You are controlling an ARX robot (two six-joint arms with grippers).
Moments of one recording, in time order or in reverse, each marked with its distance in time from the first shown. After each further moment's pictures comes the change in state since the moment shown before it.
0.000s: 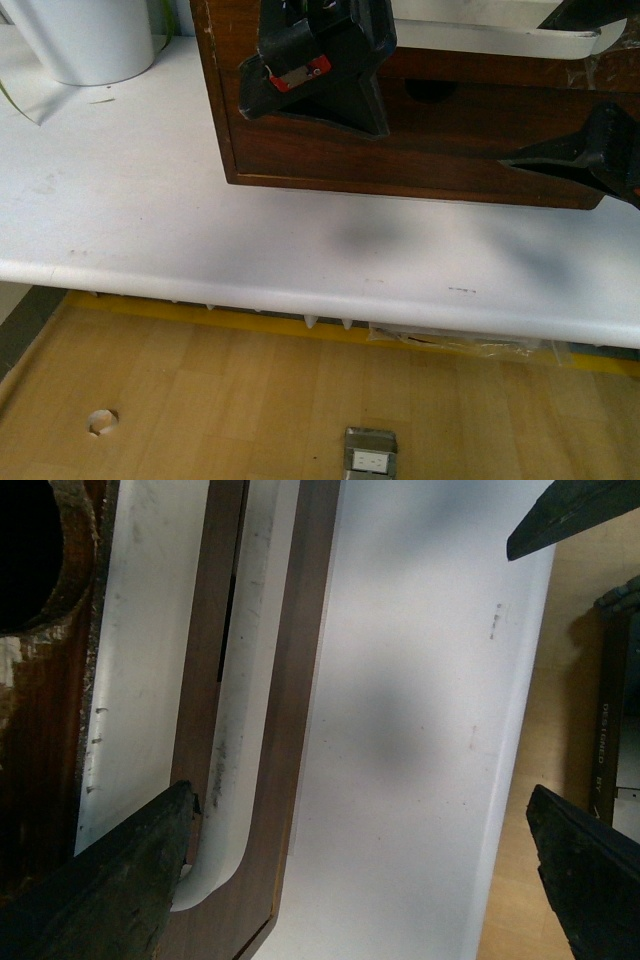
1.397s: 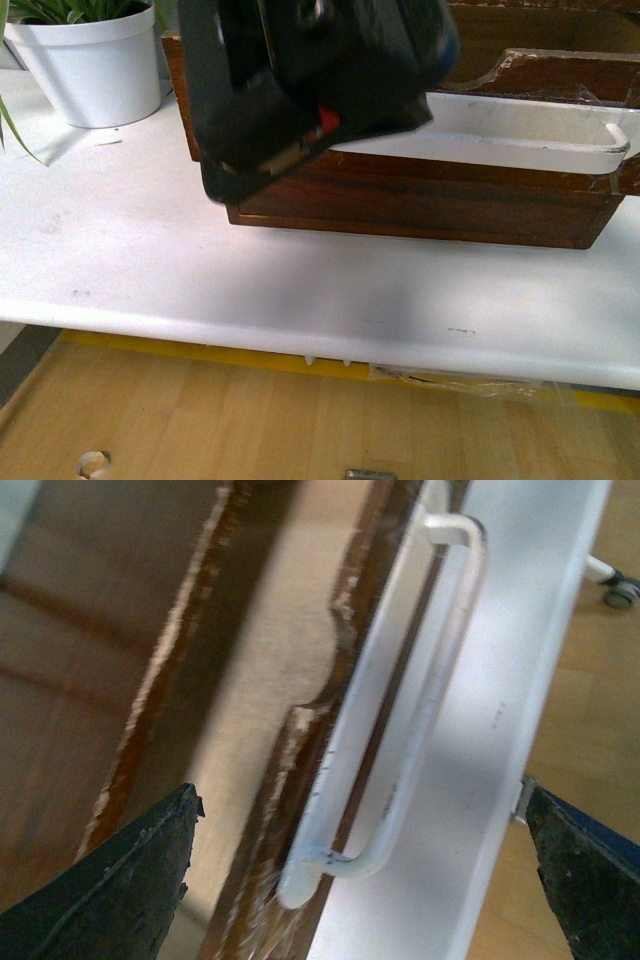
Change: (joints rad) left arm -0.063 -0.471 -0.501 0.496 -0.076 -0.193; right arm -0.202 -0.525 -0.323 -0.009 -0.349 0.064
